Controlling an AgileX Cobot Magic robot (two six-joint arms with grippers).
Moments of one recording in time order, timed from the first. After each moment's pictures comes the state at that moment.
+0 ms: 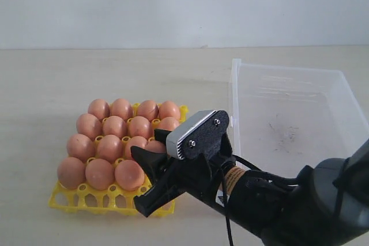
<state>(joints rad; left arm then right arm) -0.33 0.00 0.00 0.12 0.36 -0.05 0.89 1.97 -0.54 -0.01 -1.21 0.09</state>
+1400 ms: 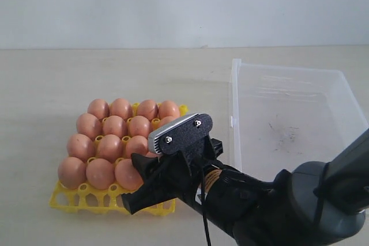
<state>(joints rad) -0.33 0.00 0.00 0.12 0.36 -0.05 0.98 1.97 -0.62 0.24 -0.96 0.05</state>
